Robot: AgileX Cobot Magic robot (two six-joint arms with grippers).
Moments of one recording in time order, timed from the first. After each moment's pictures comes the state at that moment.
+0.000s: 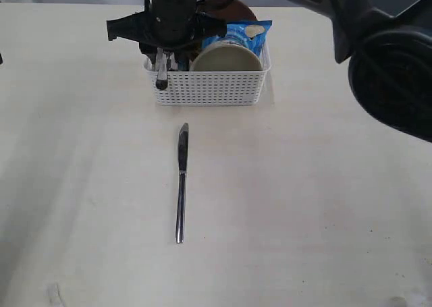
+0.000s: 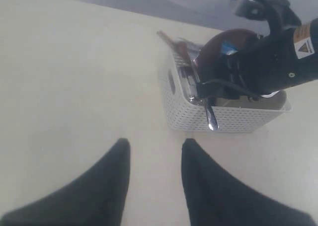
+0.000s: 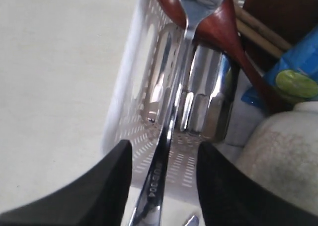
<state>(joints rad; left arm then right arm) -0.16 0.73 -0.52 -0.43 0.43 0.11 0.76 2.29 -2.05 -0.10 1.00 0.55</state>
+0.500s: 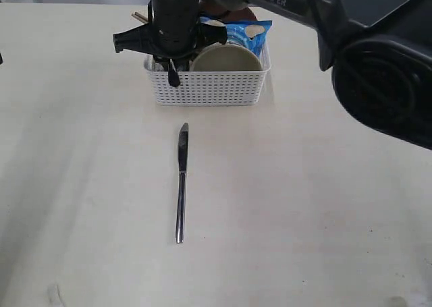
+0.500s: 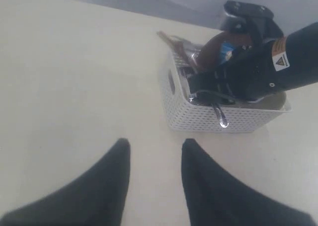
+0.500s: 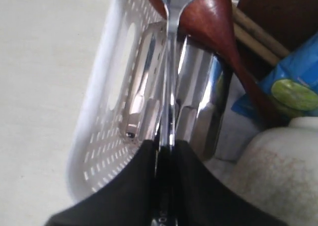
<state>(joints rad) -0.16 0.73 -0.52 -0.43 0.43 0.11 0.76 2.33 -2.05 -0.15 0.97 0.55</state>
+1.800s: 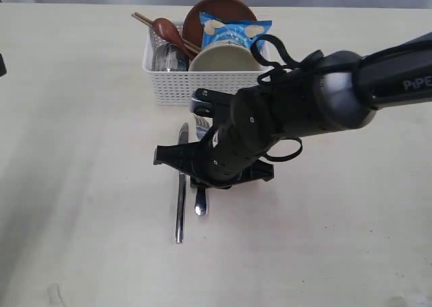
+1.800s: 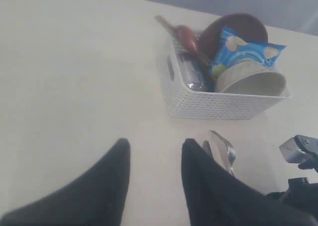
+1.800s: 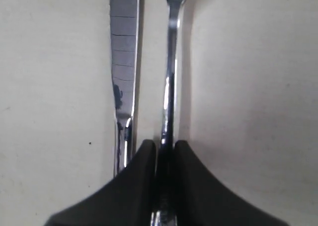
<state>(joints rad) -0.16 0.73 -0.52 -0.43 0.47 0.11 0.85 1.90 -0.95 0.31 0.32 0.52</state>
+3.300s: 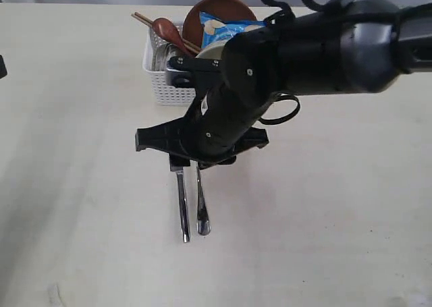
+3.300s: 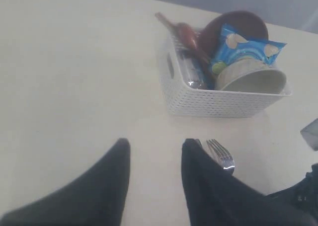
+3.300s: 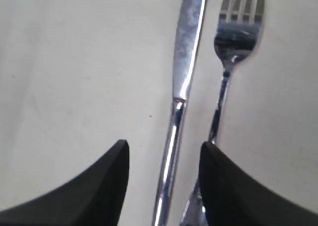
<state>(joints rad) -0.16 0.73 -0.52 -0.43 0.48 0.11 0.86 1.82 -1.09 0.24 0.57 0.41</state>
